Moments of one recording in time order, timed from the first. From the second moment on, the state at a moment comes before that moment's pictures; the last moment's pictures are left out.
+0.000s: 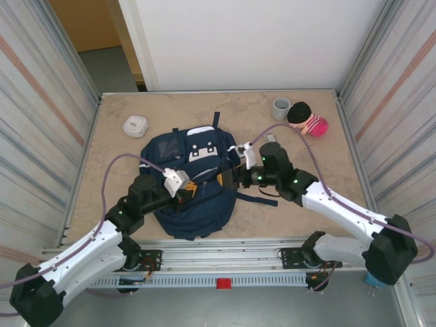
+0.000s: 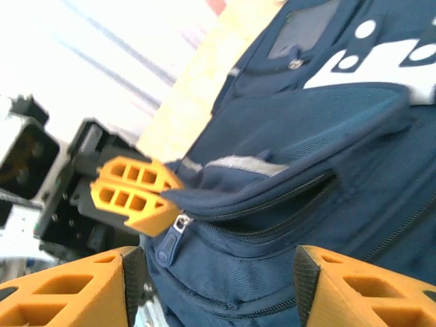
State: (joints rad) left arm -0.65 0.71 0.36 0.01 0.33 0.07; right arm 0.70 1.10 0.78 -0.13 -0.47 0.58
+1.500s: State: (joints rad) left arm -0.65 0.71 0.35 0.02 0.37 0.12; right arm 0.65 1.26 0.77 0.03 -0.58 1.04
